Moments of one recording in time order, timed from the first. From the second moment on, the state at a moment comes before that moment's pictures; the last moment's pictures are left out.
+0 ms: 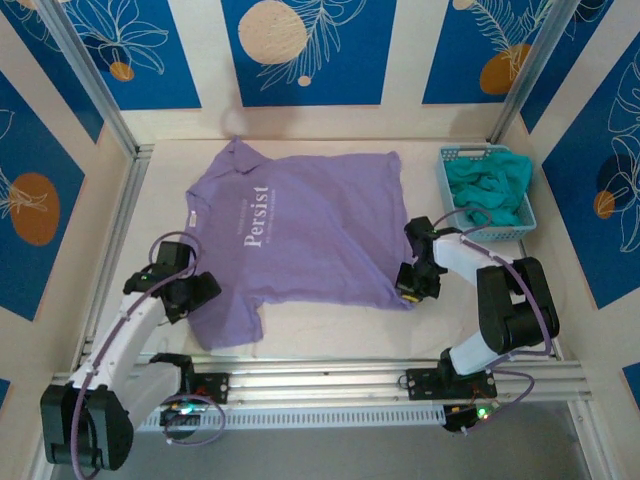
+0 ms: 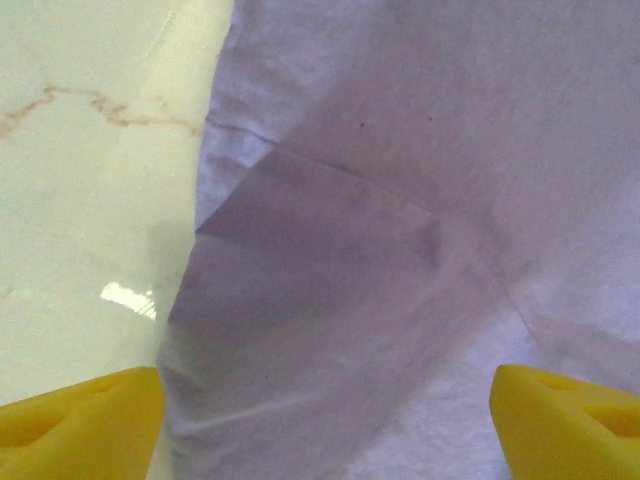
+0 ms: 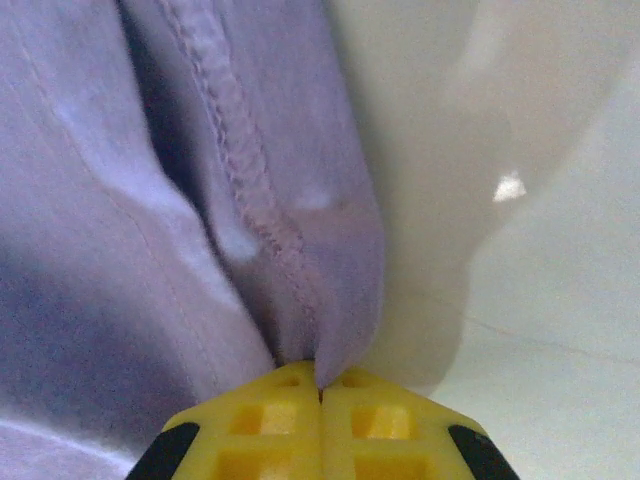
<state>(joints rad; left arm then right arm) -0.11 0.95 0.61 -0.90 -0.02 -0.68 0.21 1.53 0.80 -0.86 -0.12 0.57</state>
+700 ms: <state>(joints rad) -0.38 0.96 0.49 -0.99 -0.03 -0.92 0.06 1.34 0.84 -0.81 -0.18 0.54</state>
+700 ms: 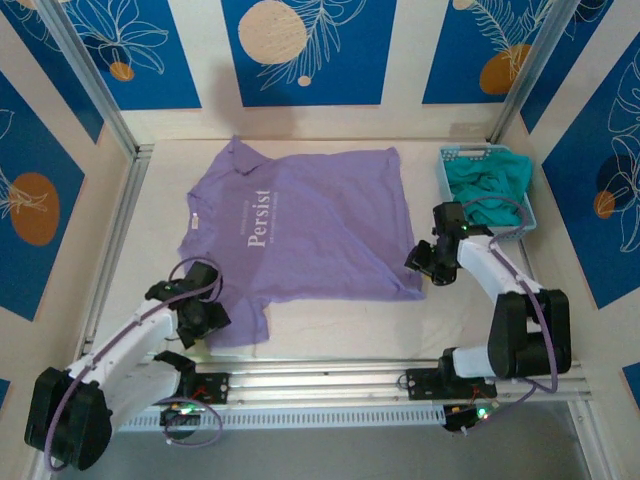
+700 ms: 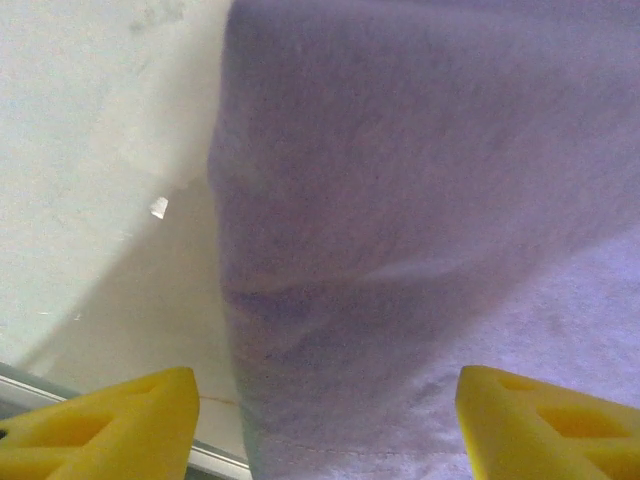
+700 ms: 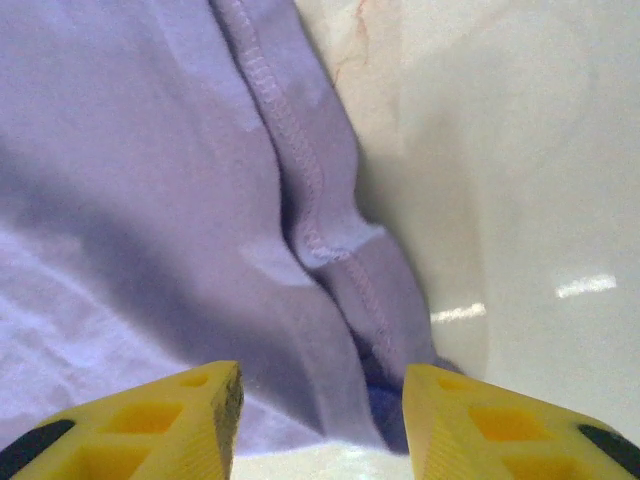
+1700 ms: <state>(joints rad) -0.38 1.04 0.45 -0.98 -0.05 -0.84 0.21 1.26 0.72 -0.88 -0.12 0.63</state>
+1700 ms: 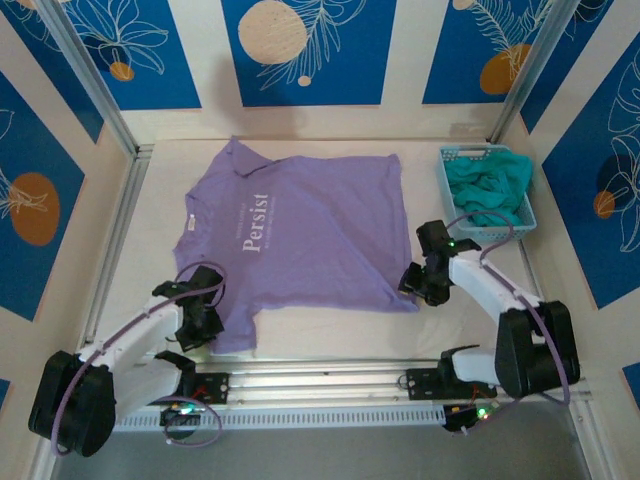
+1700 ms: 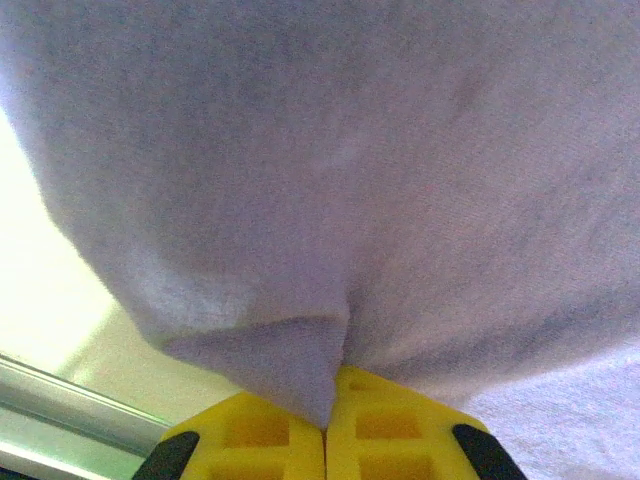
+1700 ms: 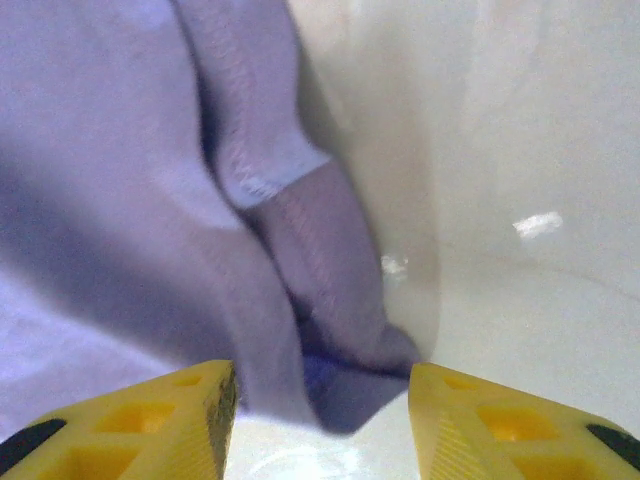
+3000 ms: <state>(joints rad) -0.36 0.90 0.47 -0.84 -0.03 -0.78 0.25 1.33 0.75 -0.87 -0.05 0.62</state>
